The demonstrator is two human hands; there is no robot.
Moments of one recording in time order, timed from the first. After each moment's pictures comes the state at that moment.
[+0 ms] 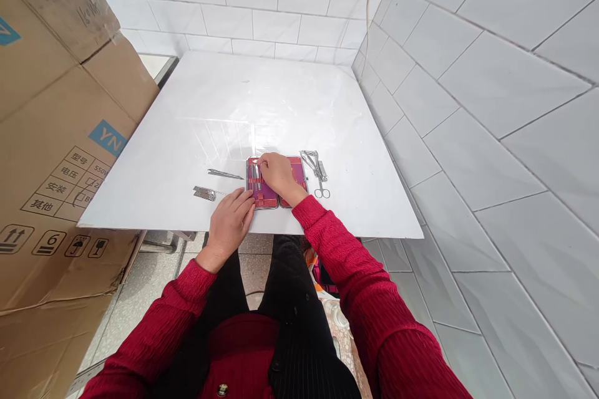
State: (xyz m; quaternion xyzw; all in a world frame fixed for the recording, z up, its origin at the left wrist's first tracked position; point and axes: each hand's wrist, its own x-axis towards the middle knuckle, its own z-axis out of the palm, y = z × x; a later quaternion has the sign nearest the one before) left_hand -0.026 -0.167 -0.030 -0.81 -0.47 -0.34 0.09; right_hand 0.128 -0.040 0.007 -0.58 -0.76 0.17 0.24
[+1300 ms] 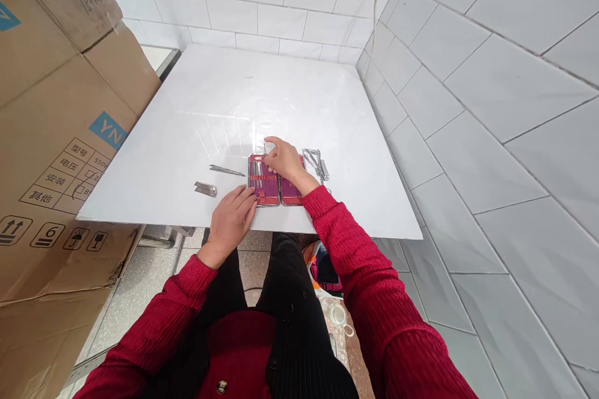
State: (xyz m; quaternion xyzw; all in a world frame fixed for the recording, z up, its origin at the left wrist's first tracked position) left_hand -0.027 -0.169 -0.033 -0.81 -0.48 -0.33 0.04; right_hand 0.143 -0.031 0.030 -0.55 -0.70 0.35 0.29
